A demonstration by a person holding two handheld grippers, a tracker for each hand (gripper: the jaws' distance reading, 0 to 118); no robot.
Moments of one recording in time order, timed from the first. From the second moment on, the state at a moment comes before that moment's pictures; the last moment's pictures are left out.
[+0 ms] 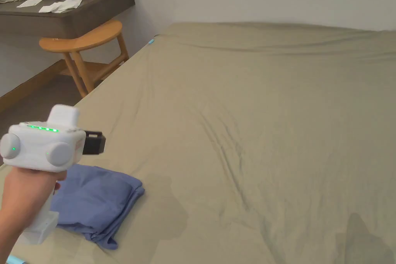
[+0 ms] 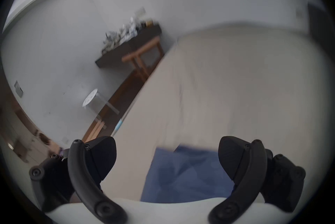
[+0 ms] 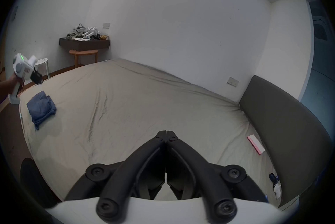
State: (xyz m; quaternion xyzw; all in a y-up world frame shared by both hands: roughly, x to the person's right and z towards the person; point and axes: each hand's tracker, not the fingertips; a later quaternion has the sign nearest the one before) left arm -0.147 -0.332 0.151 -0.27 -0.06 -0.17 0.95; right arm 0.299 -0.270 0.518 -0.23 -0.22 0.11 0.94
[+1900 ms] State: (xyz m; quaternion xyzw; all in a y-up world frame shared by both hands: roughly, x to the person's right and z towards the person) left arm 0.136 -0.218 0.556 0.04 -0.30 -0.06 0.95; right arm 0.308 -0.212 0.685 -0.05 -0.29 0.12 0.95
